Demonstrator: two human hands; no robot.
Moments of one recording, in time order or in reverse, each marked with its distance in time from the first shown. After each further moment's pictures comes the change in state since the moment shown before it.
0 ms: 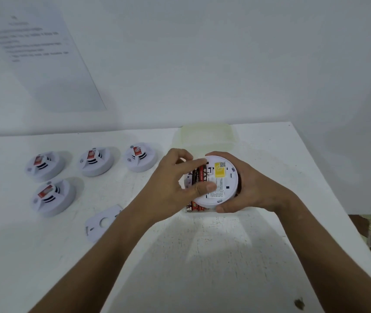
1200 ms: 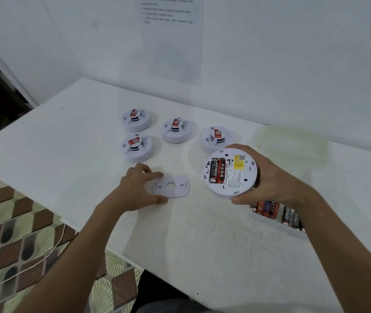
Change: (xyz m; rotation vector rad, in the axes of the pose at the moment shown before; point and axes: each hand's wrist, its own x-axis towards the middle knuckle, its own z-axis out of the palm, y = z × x) left_hand -0.146 -0.158 -0.079 0.349 0.091 -0.713; right_hand 0.088 -0.018 0.069 -0.085 -0.364 -0.045
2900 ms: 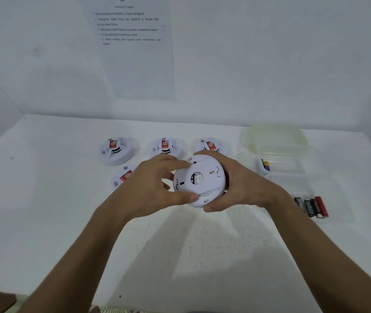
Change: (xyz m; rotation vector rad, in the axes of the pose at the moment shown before) left_hand 0.026 0.041 -0.097 -0.331 -0.101 0.515; right_hand 0.071 -0.042 0.073 0.055 0.205 0.056
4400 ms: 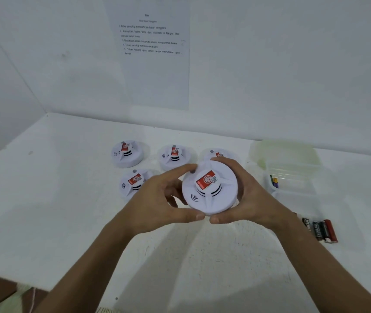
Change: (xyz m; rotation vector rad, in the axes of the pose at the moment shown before) left_hand -0.013 -0.001 0.013 -0.274 0.021 0.047; right_hand -0.005 0.013 -0.004 0.008 0.094 -0.102
